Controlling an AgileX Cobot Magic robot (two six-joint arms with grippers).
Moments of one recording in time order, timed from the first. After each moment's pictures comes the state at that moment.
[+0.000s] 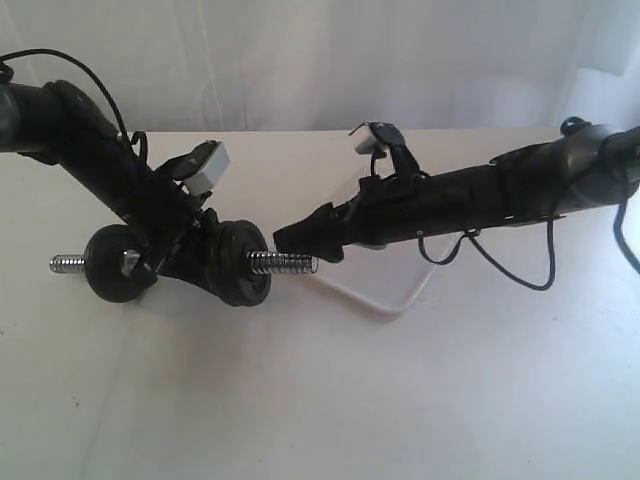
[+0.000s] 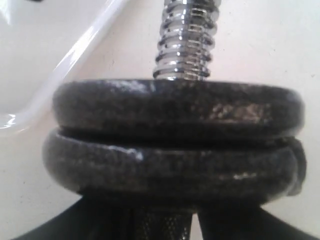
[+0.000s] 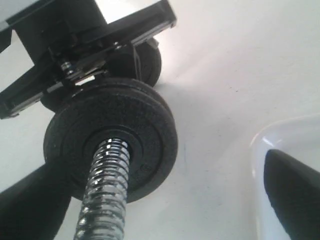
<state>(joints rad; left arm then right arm) -0.24 2.12 -1.55 -0.81 1.24 1.85 0.26 2.06 -1.19 1.60 0.94 -1.75</state>
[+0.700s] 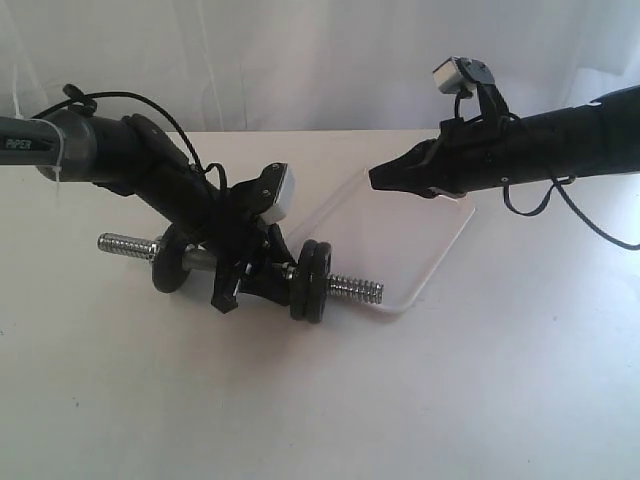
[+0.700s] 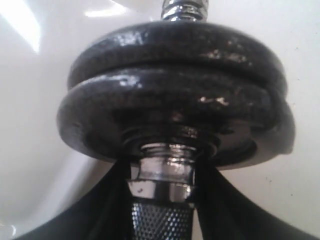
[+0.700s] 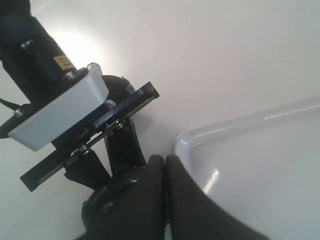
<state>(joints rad) -0.40 2.19 -1.55 -0.92 1.00 1.91 0.09 1.90 -1.19 1.43 0.94 -1.61</state>
